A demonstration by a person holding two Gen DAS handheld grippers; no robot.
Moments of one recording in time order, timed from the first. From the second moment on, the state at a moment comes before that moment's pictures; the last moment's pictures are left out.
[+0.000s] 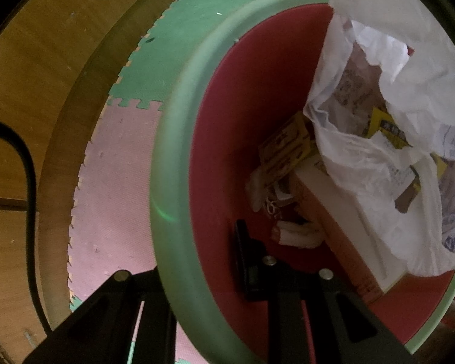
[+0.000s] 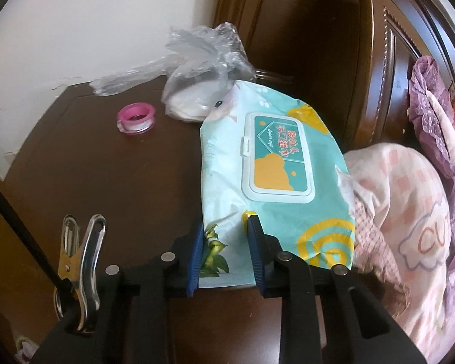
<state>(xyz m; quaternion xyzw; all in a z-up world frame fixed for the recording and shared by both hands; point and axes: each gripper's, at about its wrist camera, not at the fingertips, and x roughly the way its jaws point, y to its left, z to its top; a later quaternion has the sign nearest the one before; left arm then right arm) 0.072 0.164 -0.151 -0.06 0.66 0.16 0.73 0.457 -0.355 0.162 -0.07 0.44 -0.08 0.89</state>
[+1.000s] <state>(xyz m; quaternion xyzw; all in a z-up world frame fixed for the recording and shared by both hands) 0.070 0.165 -0.153 -0.06 0.66 0.16 0.73 0.346 -0.273 0.174 -0.04 0.43 0.15 0.89</state>
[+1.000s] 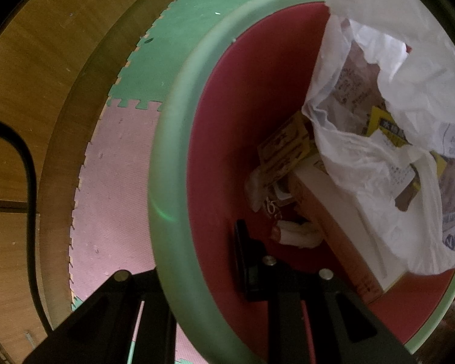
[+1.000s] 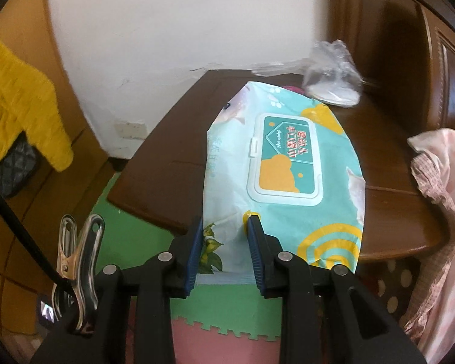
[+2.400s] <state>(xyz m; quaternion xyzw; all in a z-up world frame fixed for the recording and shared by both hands) 0.070 0.166 -0.154 -0.06 0.66 0.16 0.73 0.412 -0.351 0.179 0.08 0.44 0.07 0.89</state>
